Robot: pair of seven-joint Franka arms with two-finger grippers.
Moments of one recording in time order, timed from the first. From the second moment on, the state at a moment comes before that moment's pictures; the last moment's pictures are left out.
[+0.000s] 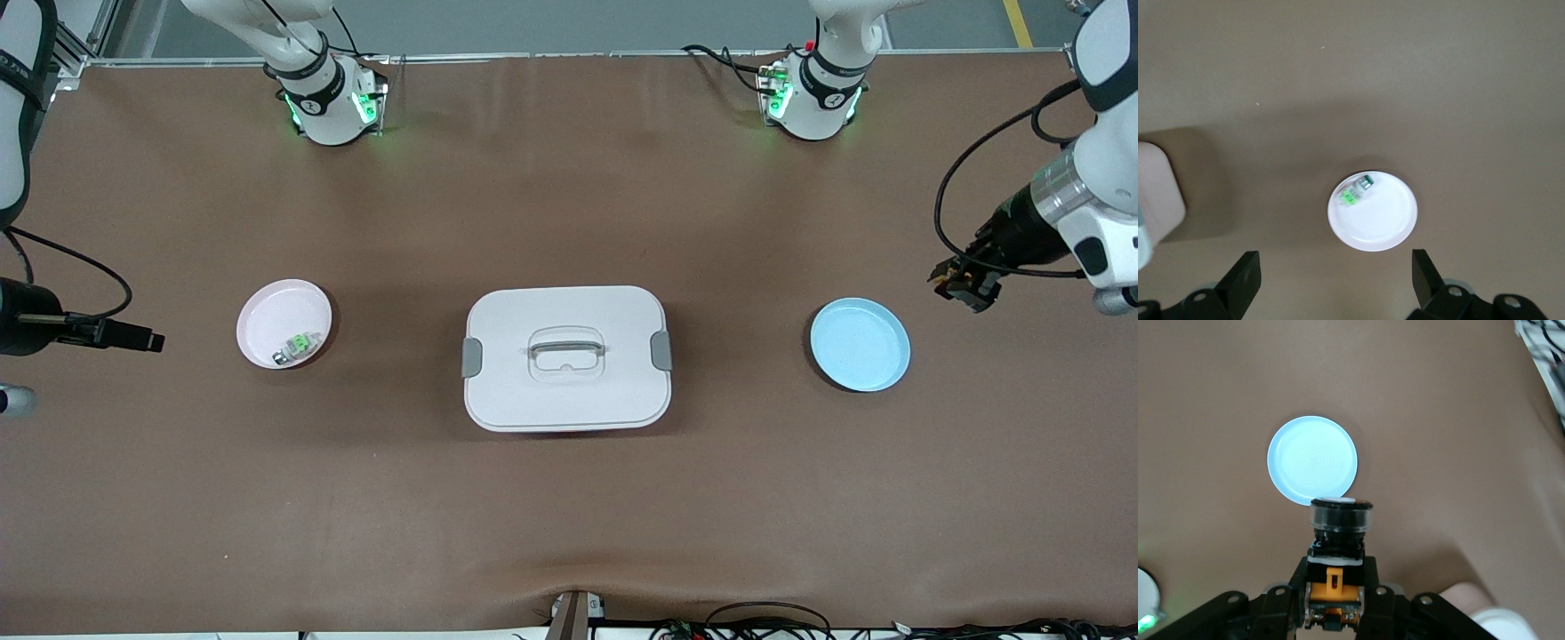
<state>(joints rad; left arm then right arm) 0.28 0.10 -0.39 -1.60 0.01 1.70 -1.16 -0.02 0.45 -0.07 -1.11 0.09 1.42 0.00</state>
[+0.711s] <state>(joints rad) 0.33 0.11 -0.39 -1.95 0.07 2.07 -1.51 -0.05 0.42 -0.07 -1.10 0.05 1.45 -0.07</state>
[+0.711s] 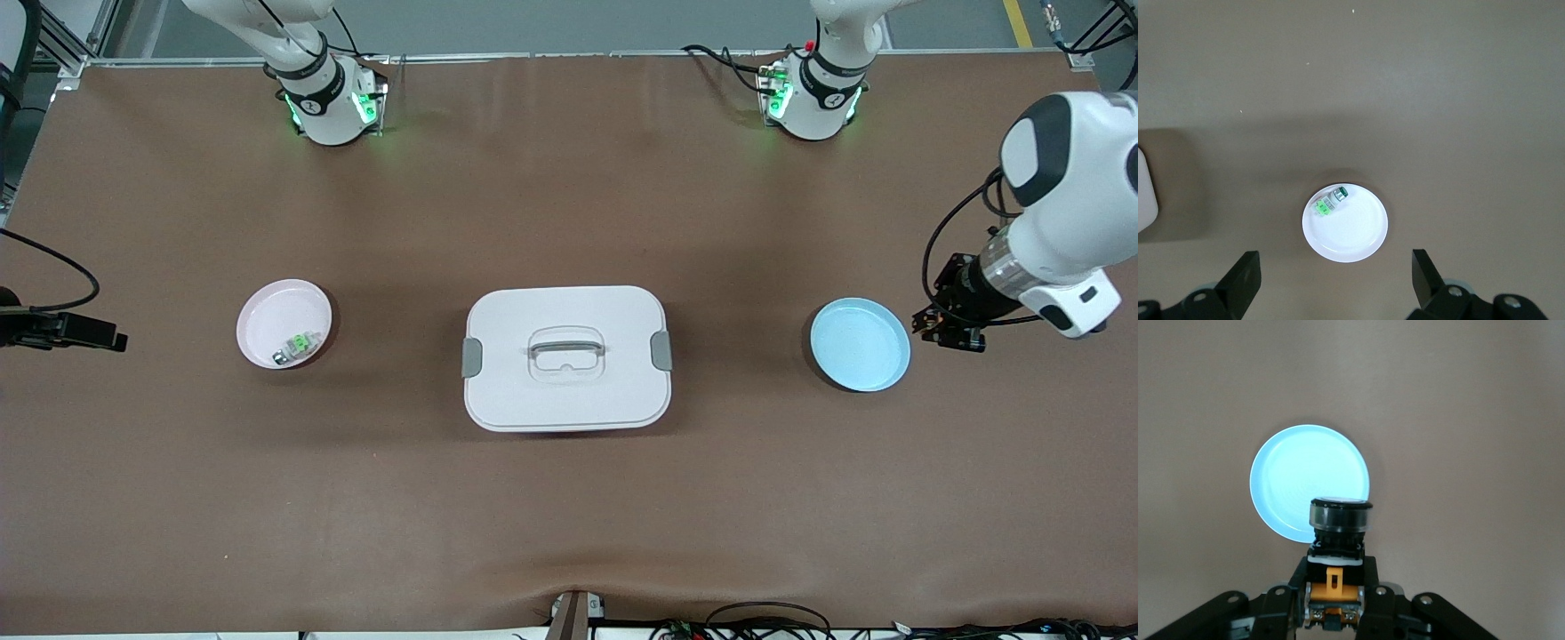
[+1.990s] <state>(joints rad) 0.37 0.23 -0.39 -2.24 0.20 2.43 -1.63 -0.05 0.15 -0.06 -1.38 0.05 1.49 -0.07</state>
